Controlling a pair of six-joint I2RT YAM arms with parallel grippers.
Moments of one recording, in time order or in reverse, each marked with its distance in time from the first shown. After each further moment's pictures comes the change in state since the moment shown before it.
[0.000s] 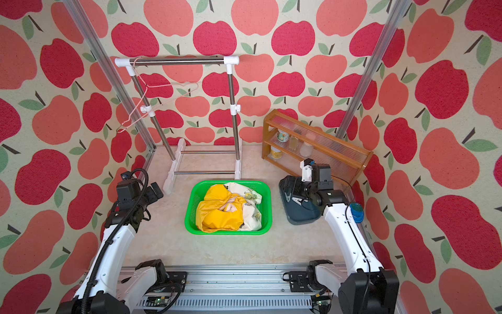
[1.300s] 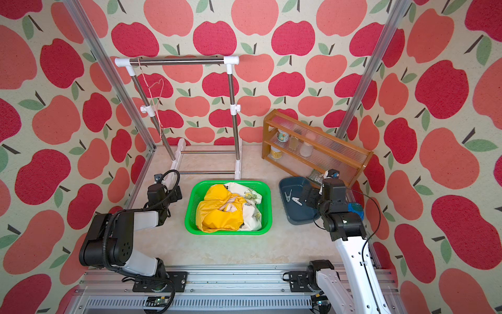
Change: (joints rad) left arm -0.096 0.605 -0.206 0.932 0.057 0.206; right arm -0.004 -0.314 -0.024 -0.225 0.457 0.027
